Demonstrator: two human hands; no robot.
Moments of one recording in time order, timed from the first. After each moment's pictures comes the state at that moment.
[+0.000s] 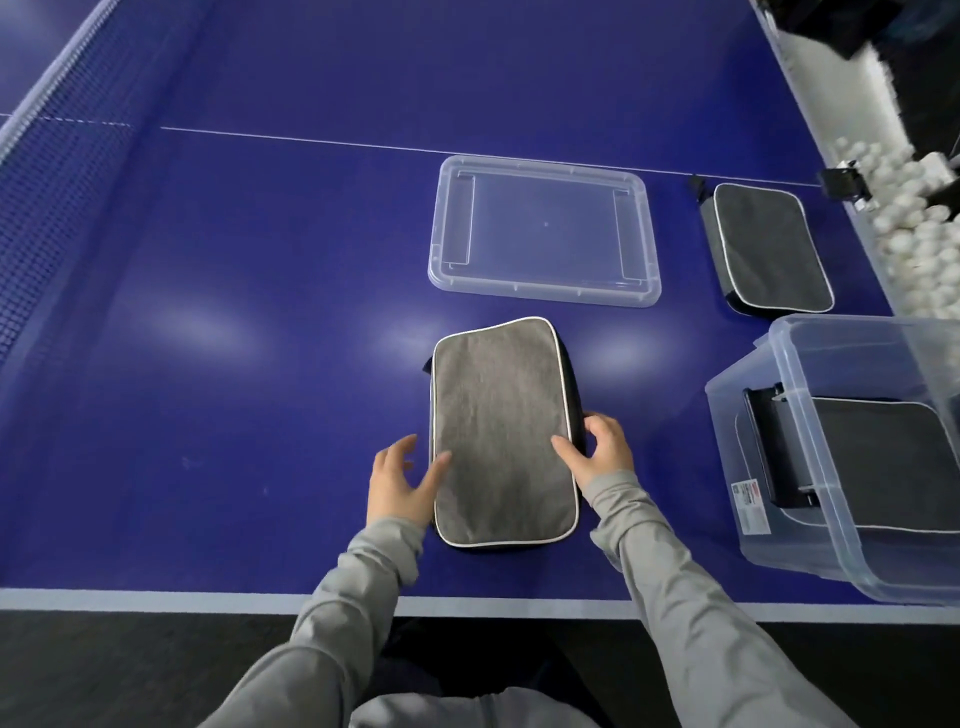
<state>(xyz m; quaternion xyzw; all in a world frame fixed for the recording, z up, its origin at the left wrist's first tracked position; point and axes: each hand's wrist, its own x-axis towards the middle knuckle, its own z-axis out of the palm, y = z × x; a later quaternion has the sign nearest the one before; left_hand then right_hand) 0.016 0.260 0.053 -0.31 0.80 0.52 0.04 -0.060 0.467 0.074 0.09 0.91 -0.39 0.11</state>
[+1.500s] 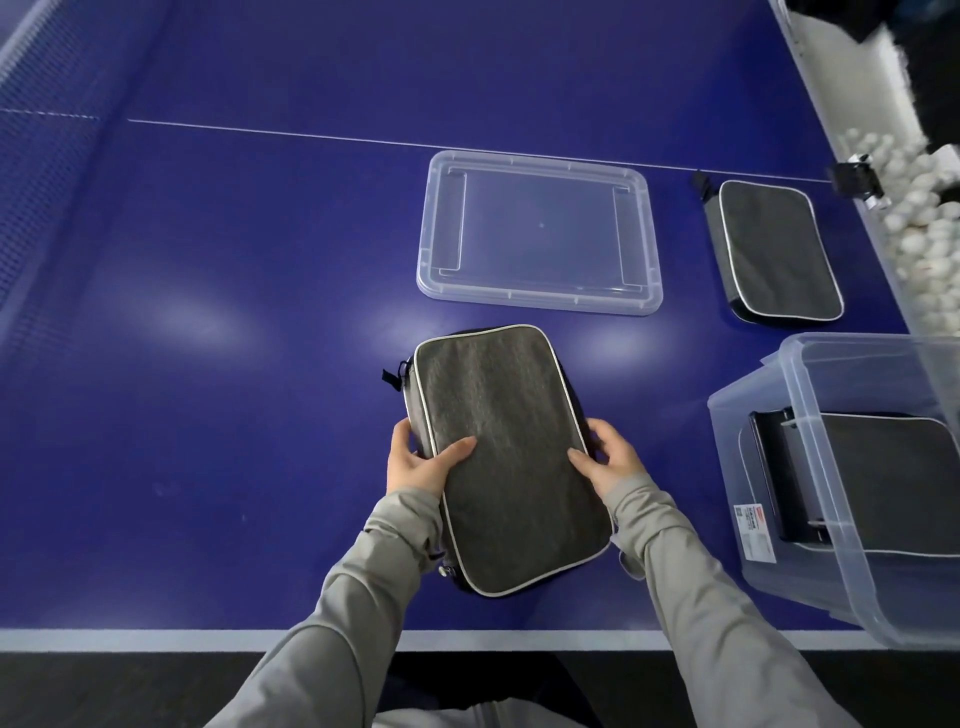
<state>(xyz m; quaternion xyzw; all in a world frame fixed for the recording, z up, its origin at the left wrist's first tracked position) -0.044 0.276 0.060 -0.39 0.58 0.72 0.07 -0.093 0.490 0.063 0.14 0.84 -0.48 0.24</state>
